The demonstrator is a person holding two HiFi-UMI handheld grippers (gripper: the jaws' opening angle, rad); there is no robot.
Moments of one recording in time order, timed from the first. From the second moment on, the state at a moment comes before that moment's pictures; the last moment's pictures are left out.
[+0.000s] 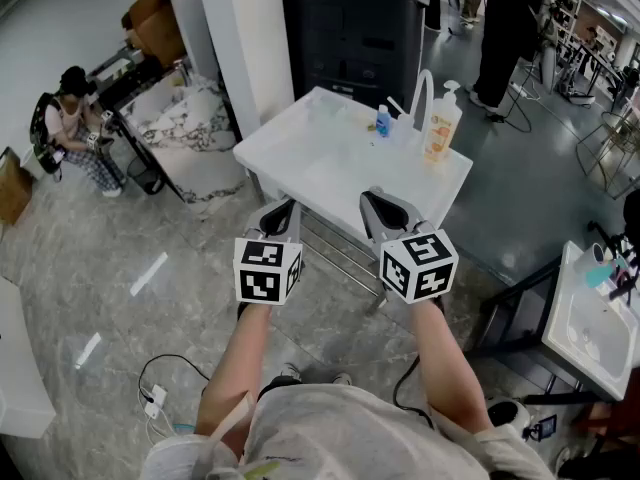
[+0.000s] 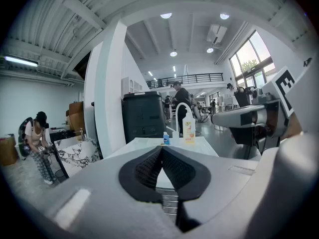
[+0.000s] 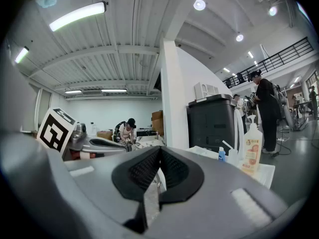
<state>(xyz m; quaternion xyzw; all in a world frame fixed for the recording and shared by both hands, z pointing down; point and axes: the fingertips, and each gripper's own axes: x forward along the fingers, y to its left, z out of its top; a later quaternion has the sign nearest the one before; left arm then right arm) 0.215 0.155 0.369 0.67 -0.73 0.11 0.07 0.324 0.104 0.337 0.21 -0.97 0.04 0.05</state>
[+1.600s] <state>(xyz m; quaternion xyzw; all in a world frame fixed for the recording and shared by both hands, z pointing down) -0.006 0.048 0.383 0.71 -0.69 0.10 0.08 0.118 0.008 0.347 0.28 -0.96 0.02 0.08</state>
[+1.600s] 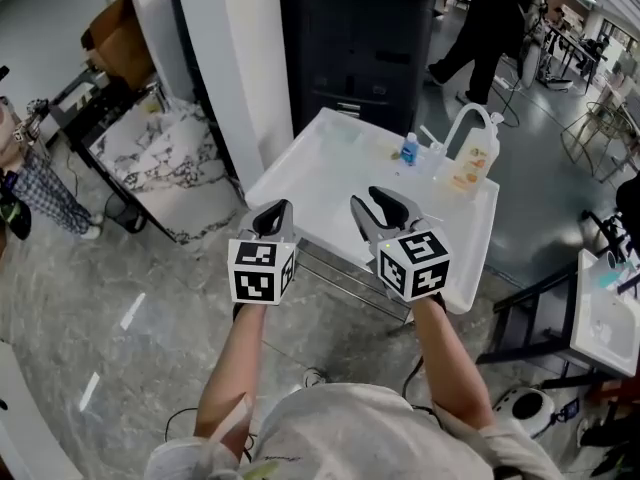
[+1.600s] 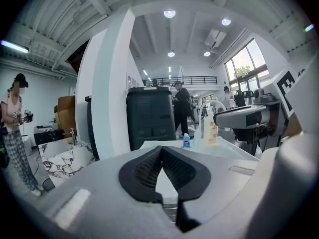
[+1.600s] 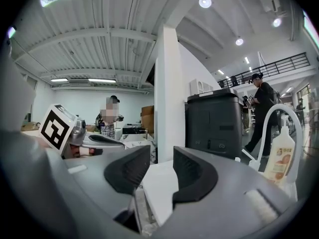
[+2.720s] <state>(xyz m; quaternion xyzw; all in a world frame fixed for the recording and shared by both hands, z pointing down) -0.090 -0.032 0.403 0.73 -0.67 0.11 0.08 0.036 -0.075 0.365 0.30 -0.95 0.02 0.08</state>
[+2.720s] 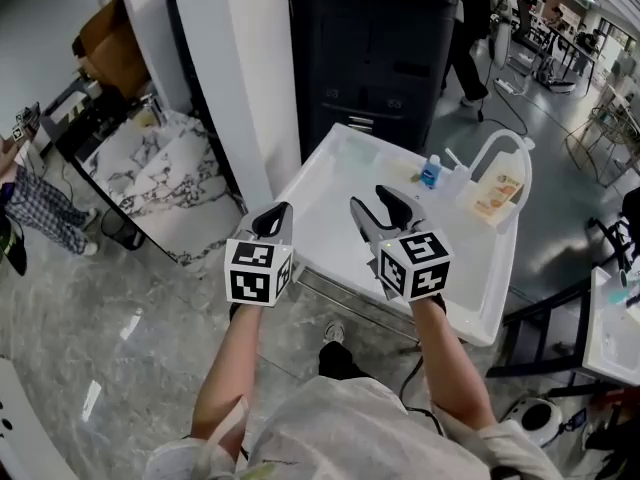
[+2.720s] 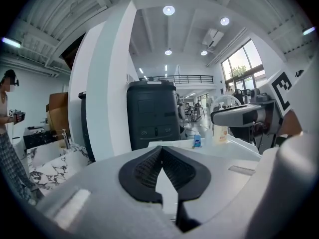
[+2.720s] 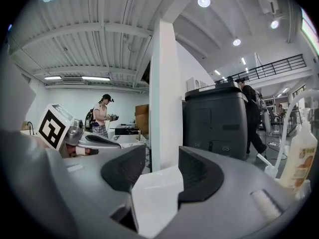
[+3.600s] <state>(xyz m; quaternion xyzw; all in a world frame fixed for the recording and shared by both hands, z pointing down) -0.127 -0.227 0.407 0.75 -0.65 0.11 0.09 -0.011 -0.259 0.379 0.32 -0.94 0.04 0.10</state>
